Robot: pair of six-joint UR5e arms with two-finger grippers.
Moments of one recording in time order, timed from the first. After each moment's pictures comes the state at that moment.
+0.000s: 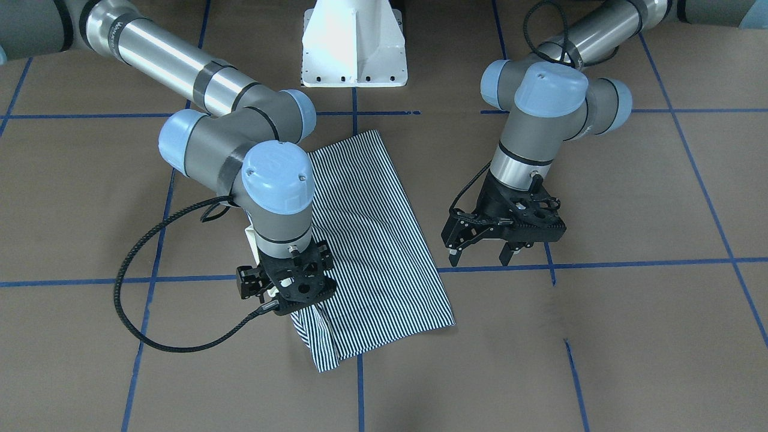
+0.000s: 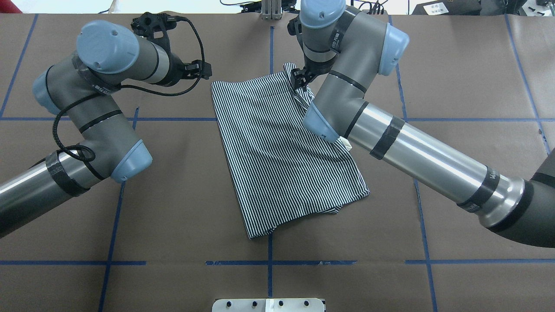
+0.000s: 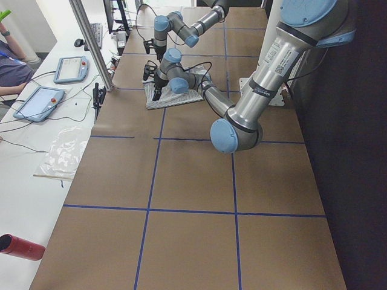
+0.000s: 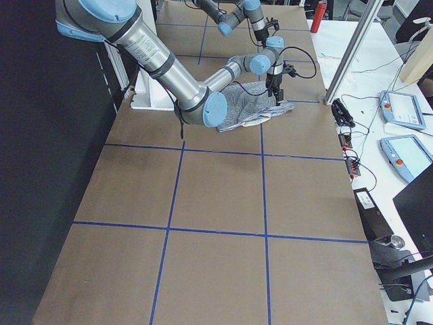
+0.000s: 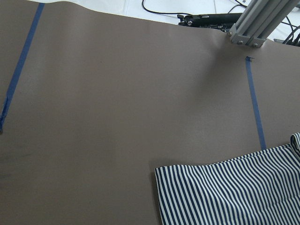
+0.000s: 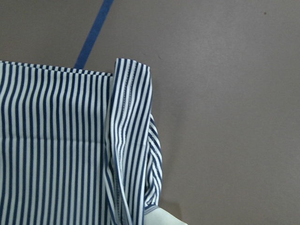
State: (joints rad) left arm -0.78 -2.17 -1.56 -2.01 -1.77 -1.18; right arm 0.74 -0.60 1.16 -1.52 1.85 0.61
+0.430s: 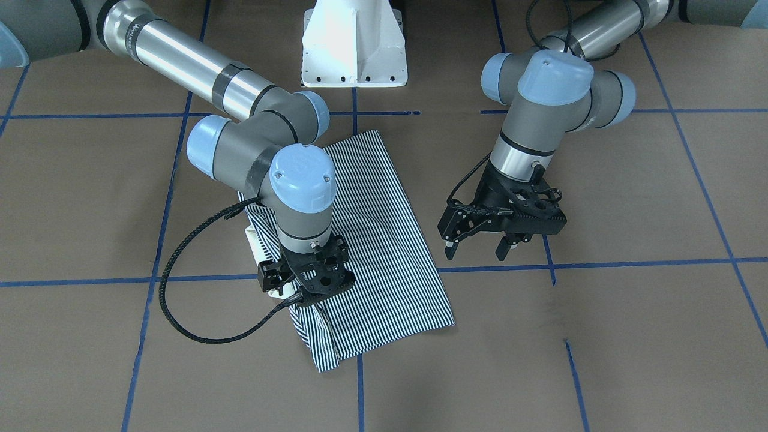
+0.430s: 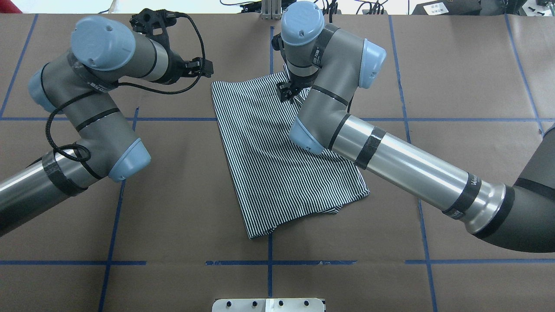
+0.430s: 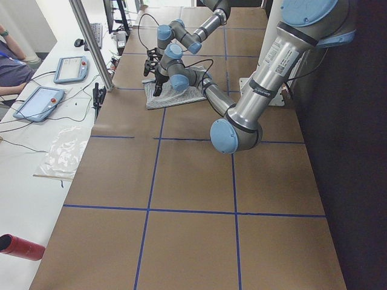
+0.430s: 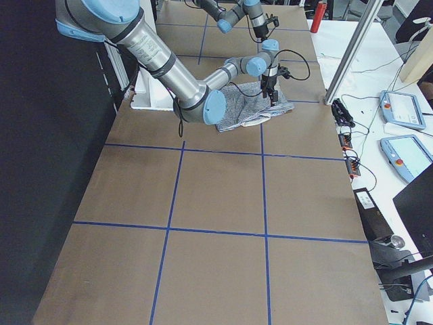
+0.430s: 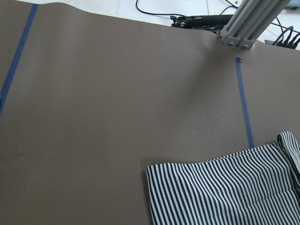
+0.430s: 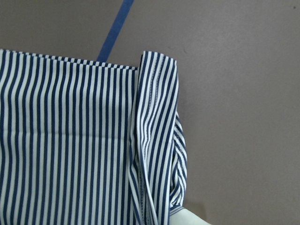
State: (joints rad) left arm -0.79 -2.17 -1.62 -2.01 -1.80 -1.18; right arm 0.70 -0.59 1.12 -1.50 1.85 0.61
